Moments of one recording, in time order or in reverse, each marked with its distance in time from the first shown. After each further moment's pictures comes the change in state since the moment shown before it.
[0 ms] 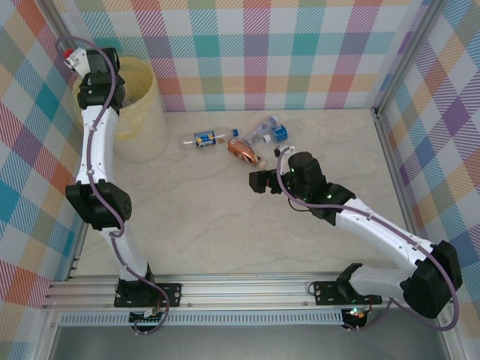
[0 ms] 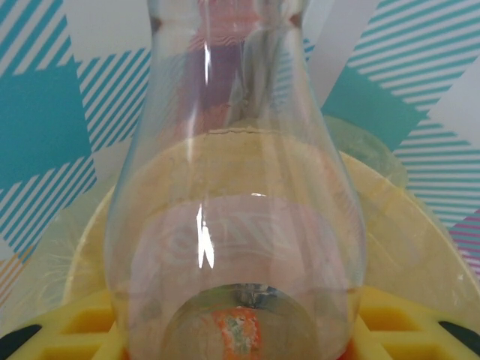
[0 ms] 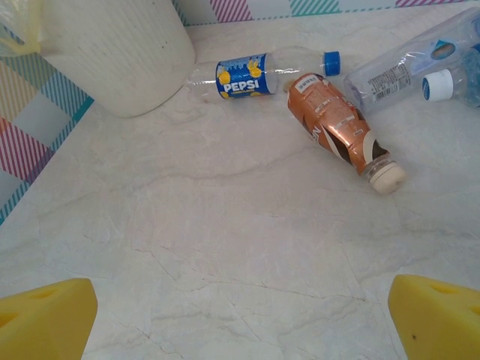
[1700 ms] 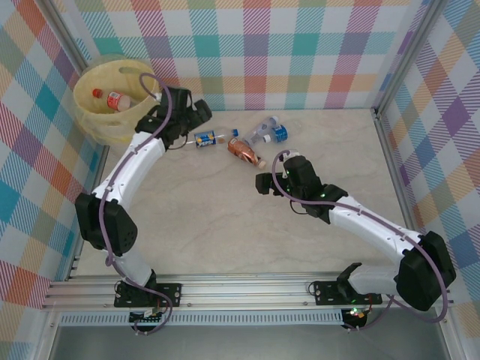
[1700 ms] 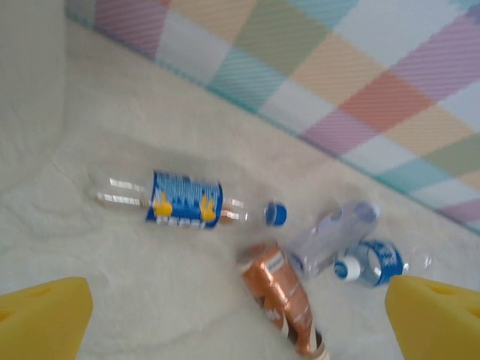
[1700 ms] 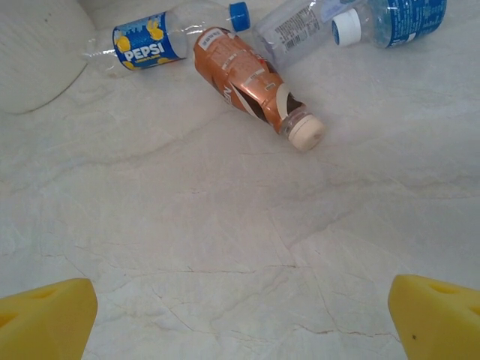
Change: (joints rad) left arm -0.418 -0.249 -0.562 0.102 0.395 -0.183; right arm -0.040 0.069 -0.054 -0.023 0.123 0.053
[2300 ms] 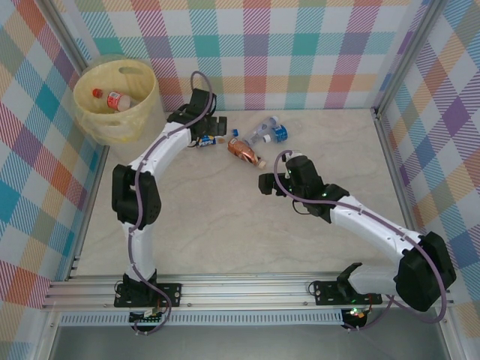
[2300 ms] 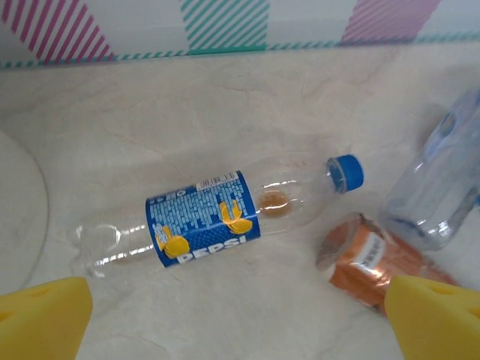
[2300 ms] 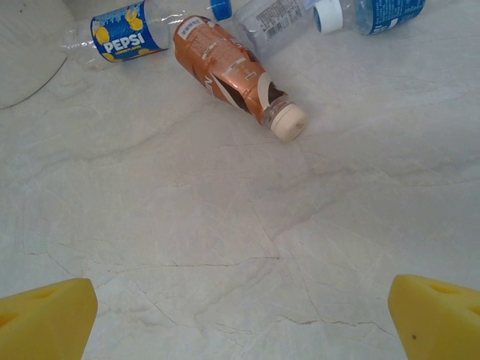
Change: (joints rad) left arm -0.039 0.354 0.229 -0.013 -0.078 0.540; right arm -0.024 -0.008 -0.011 -0.022 -0.005 -0.002
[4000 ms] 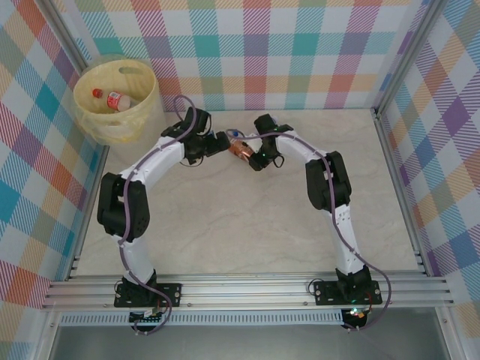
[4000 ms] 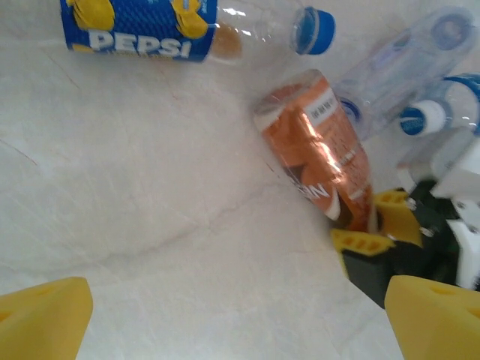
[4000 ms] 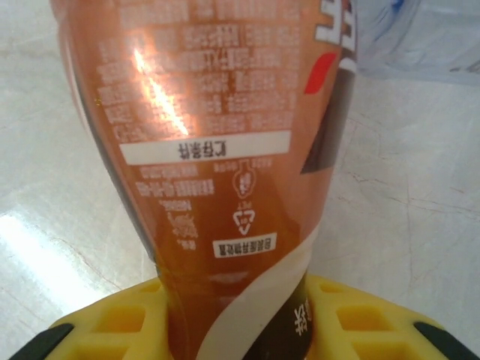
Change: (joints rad) left arm 0.009 -0.217 -0.374 0.035 0.321 -0.518; right arm -0.175 1.124 1.088 -0.487 -0.251 -0.832
